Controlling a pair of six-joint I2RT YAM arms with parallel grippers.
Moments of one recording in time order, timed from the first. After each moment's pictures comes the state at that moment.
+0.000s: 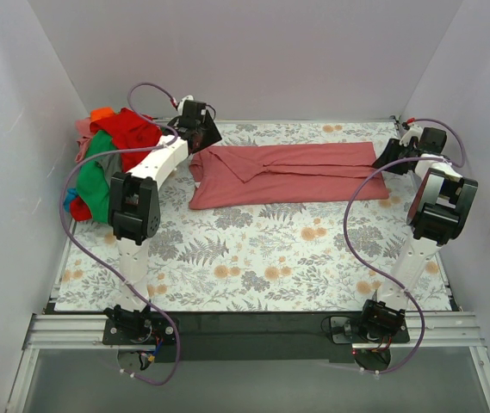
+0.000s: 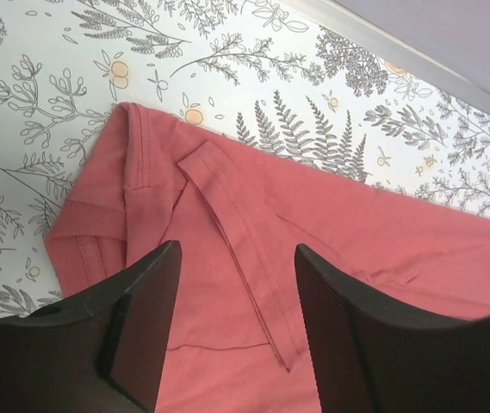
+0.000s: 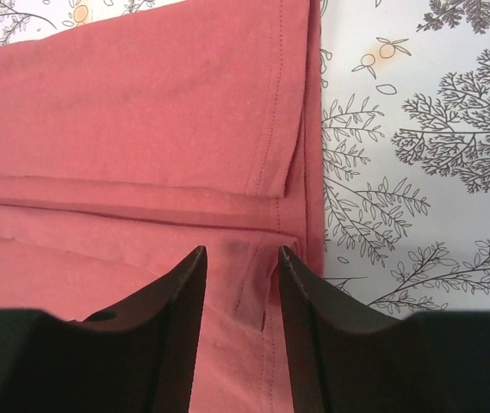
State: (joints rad) left arm -0.31 2.18 1.88 -0.37 -0.16 -0.64; right arm -0.35 2.15 1.56 -0.24 -0.57 -0.03
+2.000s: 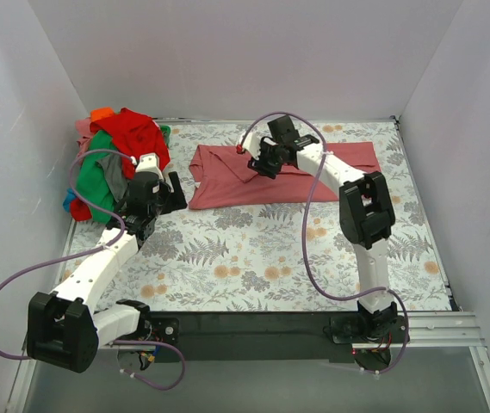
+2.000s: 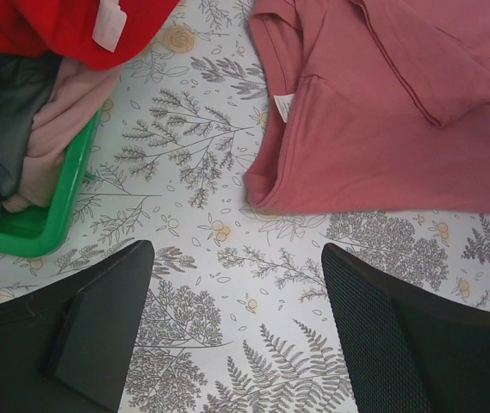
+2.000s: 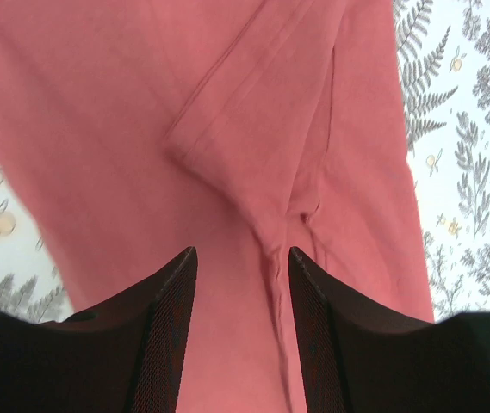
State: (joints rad) left arm -0.26 1.12 0.75 -0.18 -0.18 -0.35; right arm 0.50 2.12 1.76 -0.51 -0.35 -0.84
